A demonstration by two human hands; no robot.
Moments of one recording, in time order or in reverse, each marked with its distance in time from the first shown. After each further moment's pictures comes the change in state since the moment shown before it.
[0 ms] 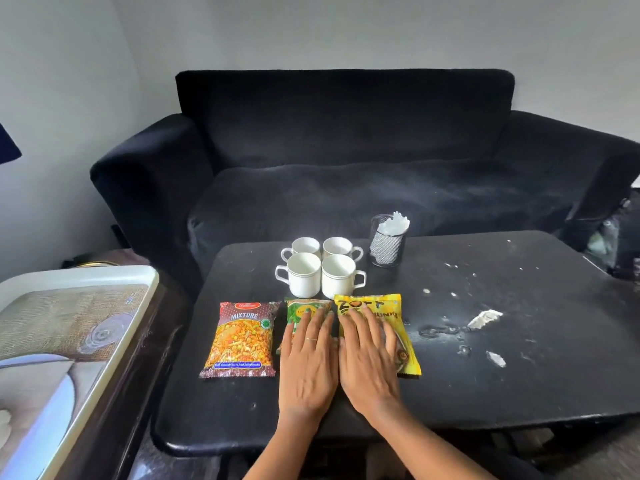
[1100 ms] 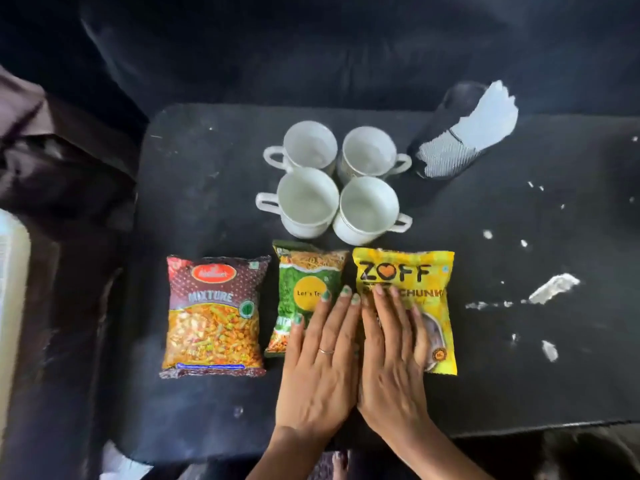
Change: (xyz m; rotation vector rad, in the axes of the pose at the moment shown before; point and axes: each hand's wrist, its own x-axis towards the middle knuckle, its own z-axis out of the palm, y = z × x) left_hand 0.009 -0.004 0.012 -0.023 -0.305 -0.059; right_hand 0.002 0.007 0.011 0.024 -0.265 -0.059
